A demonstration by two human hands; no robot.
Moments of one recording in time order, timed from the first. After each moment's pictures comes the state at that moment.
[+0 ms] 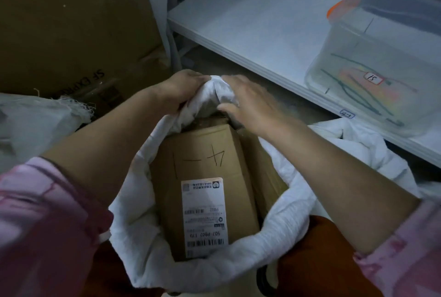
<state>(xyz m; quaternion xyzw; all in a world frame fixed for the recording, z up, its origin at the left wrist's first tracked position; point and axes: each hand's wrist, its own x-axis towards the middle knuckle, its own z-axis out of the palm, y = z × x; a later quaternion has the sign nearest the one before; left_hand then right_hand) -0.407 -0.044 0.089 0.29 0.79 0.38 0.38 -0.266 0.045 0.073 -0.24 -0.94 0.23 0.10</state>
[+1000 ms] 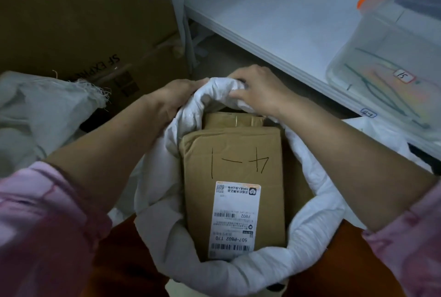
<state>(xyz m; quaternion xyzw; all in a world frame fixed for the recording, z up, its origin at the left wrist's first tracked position) -0.423 -0.086 0.062 0.11 0.73 0.49 0.47 -0.287 0.040 0.079 -0.19 -0.94 0.28 0.03</state>
